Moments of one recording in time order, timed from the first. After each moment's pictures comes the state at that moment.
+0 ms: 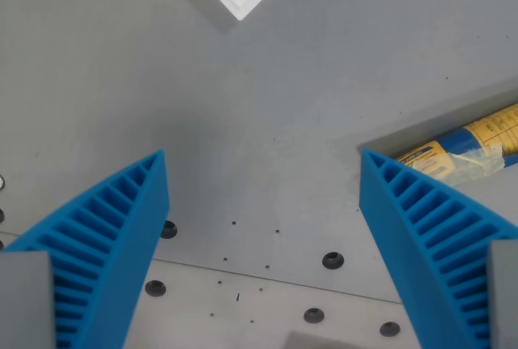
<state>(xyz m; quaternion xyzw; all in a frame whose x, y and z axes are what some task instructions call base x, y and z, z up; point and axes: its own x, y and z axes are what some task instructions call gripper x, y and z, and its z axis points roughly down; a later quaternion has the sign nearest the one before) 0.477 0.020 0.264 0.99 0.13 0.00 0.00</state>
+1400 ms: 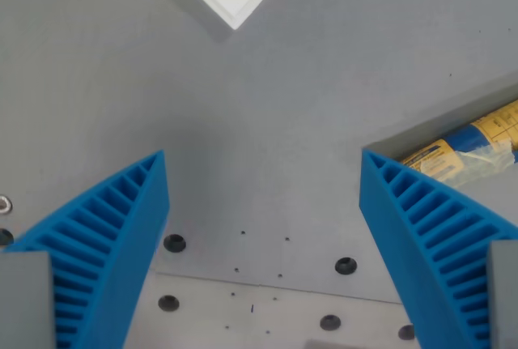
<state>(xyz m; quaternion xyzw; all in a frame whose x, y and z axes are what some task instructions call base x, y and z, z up) 0.482 0.021 0.255 1.00 0.09 0.00 0.00</state>
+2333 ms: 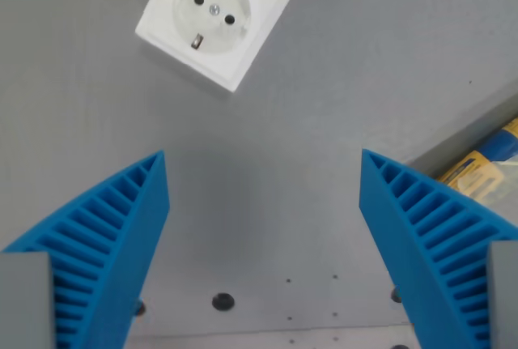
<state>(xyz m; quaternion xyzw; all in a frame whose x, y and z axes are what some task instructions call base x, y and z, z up) 0.506 0.027 0.233 1.00 -0.03 0.01 0.00</state>
